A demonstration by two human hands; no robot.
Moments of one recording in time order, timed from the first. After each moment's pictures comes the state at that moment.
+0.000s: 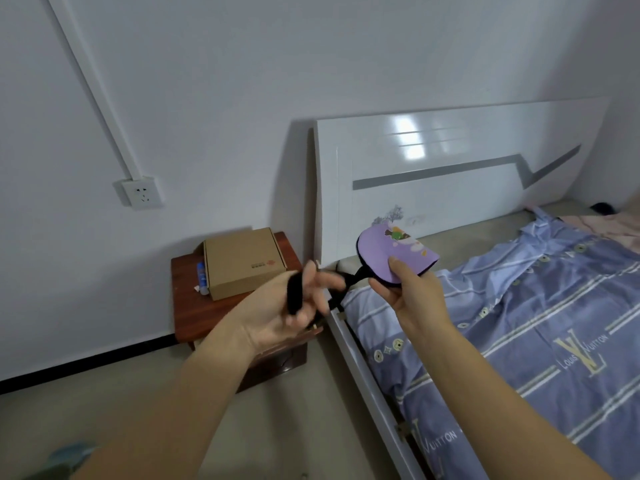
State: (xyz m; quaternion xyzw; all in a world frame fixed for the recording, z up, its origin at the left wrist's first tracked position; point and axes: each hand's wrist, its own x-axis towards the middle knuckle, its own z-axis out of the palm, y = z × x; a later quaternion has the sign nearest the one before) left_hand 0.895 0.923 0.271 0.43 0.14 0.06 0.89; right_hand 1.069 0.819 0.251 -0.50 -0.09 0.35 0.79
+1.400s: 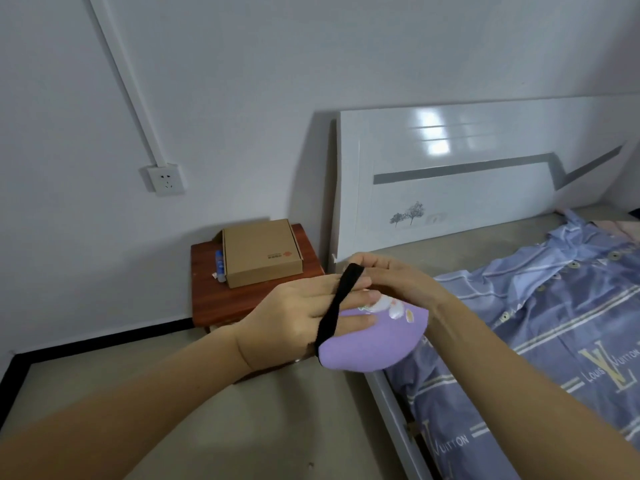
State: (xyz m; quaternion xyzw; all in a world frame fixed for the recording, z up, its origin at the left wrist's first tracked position) left_hand 0.872 0.907 0.269 0.95 -0.08 0.31 0.04; right_hand 1.058 0.839 0.272 -0.37 -0.37 0.69 0.50
